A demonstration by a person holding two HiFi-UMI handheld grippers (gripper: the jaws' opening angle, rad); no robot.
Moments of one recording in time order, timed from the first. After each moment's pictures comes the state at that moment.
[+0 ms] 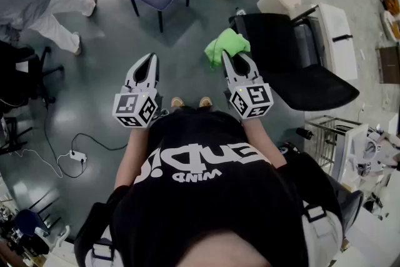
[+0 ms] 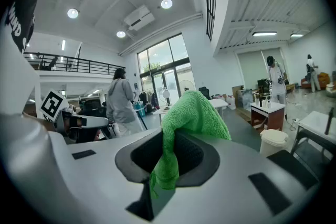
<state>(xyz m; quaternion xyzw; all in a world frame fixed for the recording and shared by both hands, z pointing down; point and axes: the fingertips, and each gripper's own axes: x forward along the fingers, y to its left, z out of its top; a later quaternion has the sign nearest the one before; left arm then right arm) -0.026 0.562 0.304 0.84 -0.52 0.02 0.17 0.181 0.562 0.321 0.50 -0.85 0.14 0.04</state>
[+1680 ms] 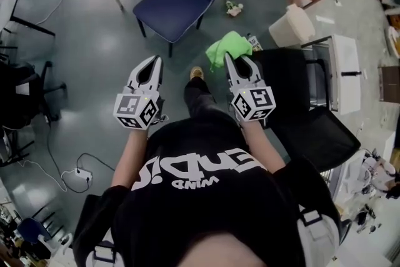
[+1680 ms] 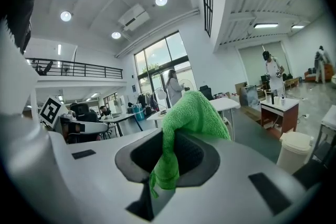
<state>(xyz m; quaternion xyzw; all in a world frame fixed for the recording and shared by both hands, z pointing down) -0.089 0.328 0.320 0.85 -0.50 0.02 0.17 0.112 0.319 0.334 0.50 -0.85 0.15 0.02</state>
